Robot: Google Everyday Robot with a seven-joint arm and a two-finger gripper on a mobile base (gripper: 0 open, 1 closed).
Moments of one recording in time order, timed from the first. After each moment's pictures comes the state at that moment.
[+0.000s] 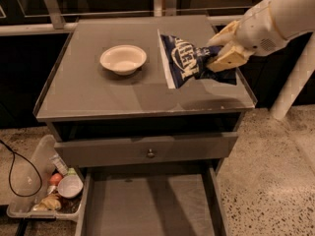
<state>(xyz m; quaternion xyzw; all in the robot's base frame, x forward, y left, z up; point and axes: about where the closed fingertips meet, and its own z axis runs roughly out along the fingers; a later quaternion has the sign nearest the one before) 0.572 -0.155 0.959 -0.62 0.69 0.08 0.37</state>
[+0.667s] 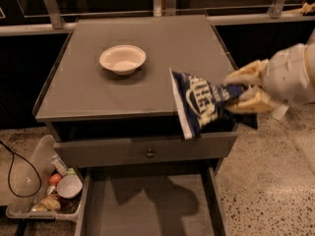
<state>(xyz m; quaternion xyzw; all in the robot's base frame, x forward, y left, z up) 0.475 -0.180 0.926 -0.63 0.68 0.06 0.39</state>
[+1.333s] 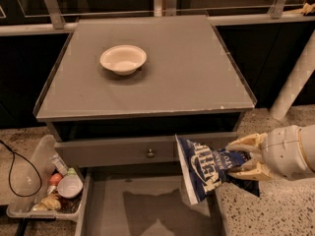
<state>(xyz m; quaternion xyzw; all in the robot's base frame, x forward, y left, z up) 0.388 -0.197 0.801 -0.60 0.71 0.11 0.34</state>
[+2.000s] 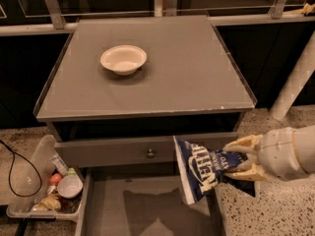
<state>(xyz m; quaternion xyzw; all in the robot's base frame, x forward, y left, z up) 0.391 -0.193 0.793 -0.60 0.72 0.11 0.33</state>
